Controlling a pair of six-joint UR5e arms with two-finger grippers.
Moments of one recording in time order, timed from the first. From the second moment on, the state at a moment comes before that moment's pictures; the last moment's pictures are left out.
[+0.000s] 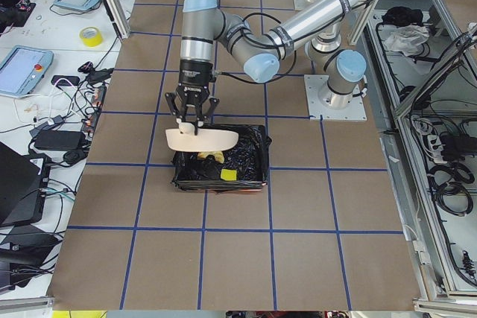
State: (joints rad) left arm -1.04 -1.76 -1.53 -0.63 1.92 2.54; right arm 1.18 -1.28 1.90 -2.13 -1.63 -0.34
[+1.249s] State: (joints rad) left arm -1.20 -1.95 -1.57 -1.08 1.37 1.85; right arm 1.18 -1.30 1.82 -2.05 -1.63 -0.34
